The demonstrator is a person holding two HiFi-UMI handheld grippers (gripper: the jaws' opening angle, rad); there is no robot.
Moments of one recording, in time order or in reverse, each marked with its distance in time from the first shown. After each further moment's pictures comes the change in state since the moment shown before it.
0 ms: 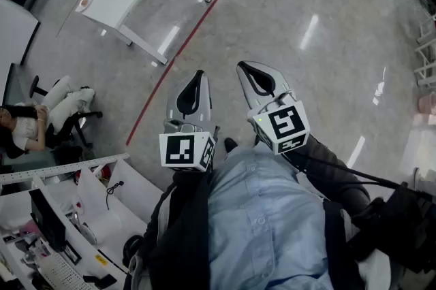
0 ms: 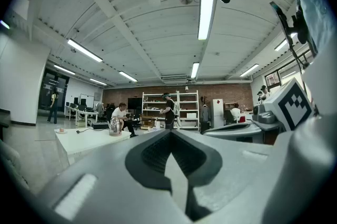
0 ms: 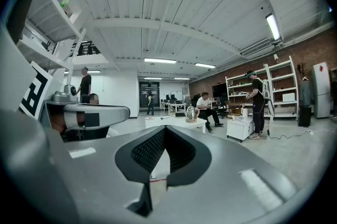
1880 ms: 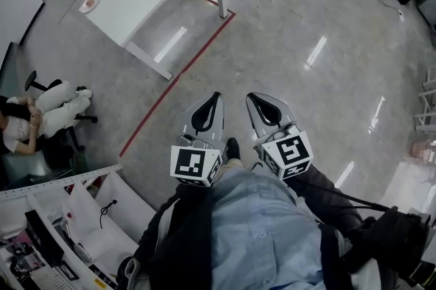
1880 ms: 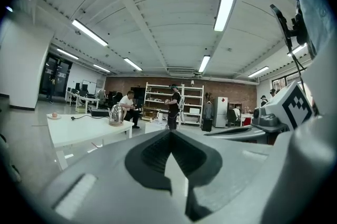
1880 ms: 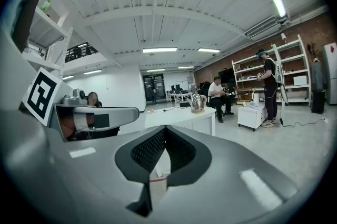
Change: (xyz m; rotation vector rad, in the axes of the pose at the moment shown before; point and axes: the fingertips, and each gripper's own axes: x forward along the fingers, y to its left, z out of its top) left arm 0.146 0.112 -0.046 -0.107 0.083 0.002; right arm 0.169 -0.054 -0.032 0.070 0.113 0.111
